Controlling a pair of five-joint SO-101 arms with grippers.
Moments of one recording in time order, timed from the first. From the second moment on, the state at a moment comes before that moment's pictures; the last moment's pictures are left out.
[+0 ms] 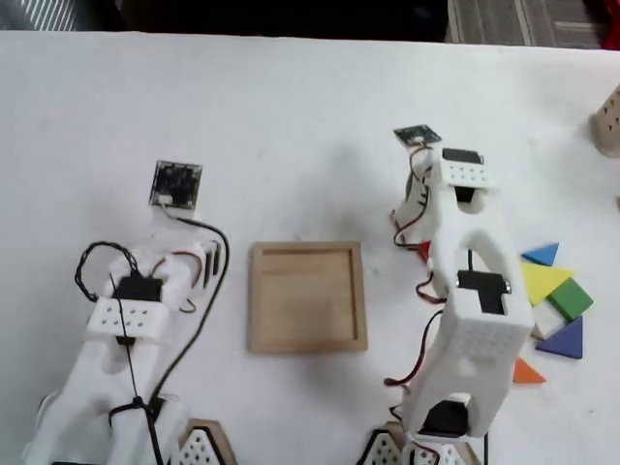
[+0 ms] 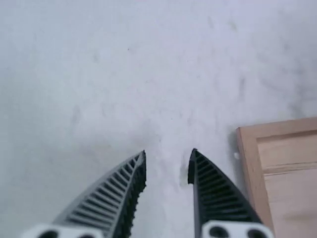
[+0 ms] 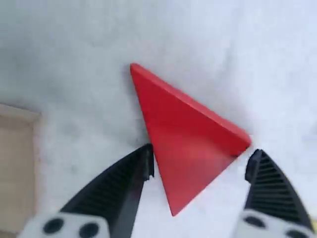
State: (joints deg) left arm -1.5 -37.7 68.9 32.3 -3.8; right arm 2.8 26.0 -2.1 73.8 25.6
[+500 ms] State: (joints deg) left arm -1.5 -37.7 68.9 32.3 -3.8; right arm 3.8 30.5 -8.4 76.0 31.9
